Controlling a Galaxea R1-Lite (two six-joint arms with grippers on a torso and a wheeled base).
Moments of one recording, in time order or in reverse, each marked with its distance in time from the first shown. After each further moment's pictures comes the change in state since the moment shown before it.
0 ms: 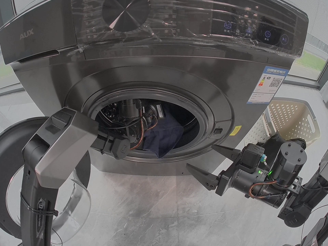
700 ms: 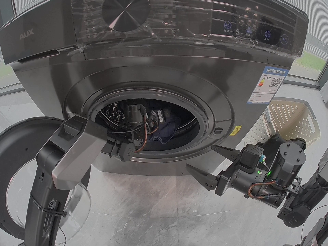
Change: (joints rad) left arm 0.011 0.120 -0.121 0.037 0.027 -0.011; right arm 0.000 0.008 -0.001 0.000 0.000 0.000
